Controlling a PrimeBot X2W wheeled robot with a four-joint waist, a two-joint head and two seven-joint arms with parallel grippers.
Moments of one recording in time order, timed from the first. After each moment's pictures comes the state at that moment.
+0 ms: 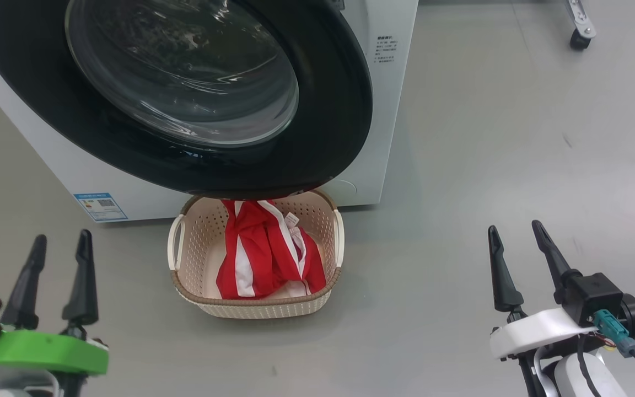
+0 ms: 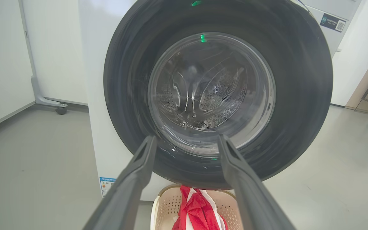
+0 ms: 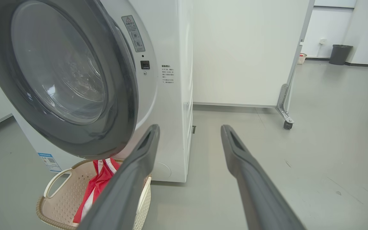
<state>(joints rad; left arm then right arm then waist) -0.01 0.25 -0.06 0.00 -0.67 -0.11 -0.15 -0.02 -0.10 0.18 0.13 0.25 -0.05 -0.25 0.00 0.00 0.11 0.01</state>
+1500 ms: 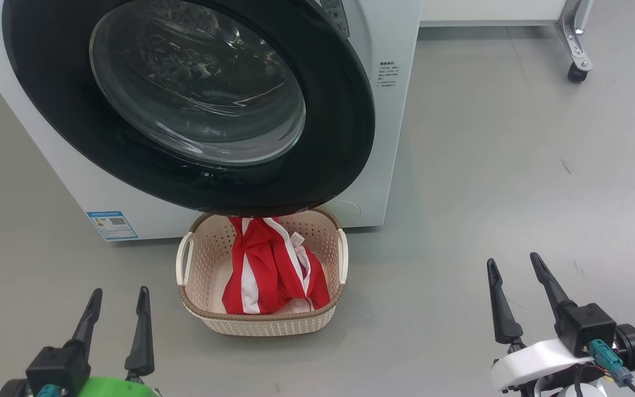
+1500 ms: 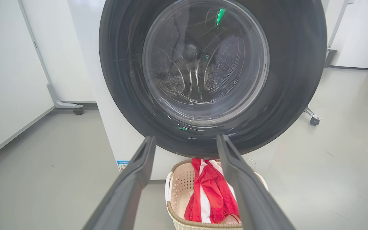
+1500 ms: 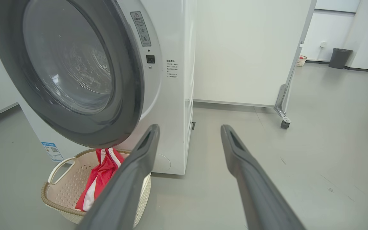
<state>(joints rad) 0.09 0.18 -0.19 0.05 -0.44 0.09 -0.22 0.07 -0.11 0.19 0.11 0.23 -0.06 -0.25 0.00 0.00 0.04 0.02</state>
